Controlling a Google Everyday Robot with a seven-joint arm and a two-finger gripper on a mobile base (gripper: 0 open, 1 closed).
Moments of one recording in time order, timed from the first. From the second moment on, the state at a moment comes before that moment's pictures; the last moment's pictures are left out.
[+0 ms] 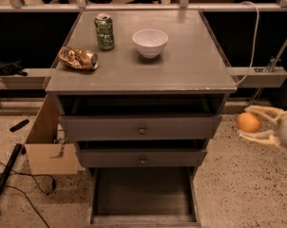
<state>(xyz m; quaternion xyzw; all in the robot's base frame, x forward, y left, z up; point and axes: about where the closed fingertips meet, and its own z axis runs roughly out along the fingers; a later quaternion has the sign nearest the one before) 0.489 -0.283 0.804 -0.56 0.63 0.01 0.54</state>
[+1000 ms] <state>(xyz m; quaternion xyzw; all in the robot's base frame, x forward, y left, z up) 0.515 -0.258 0.979 -0.60 0.55 -0.03 0.59</state>
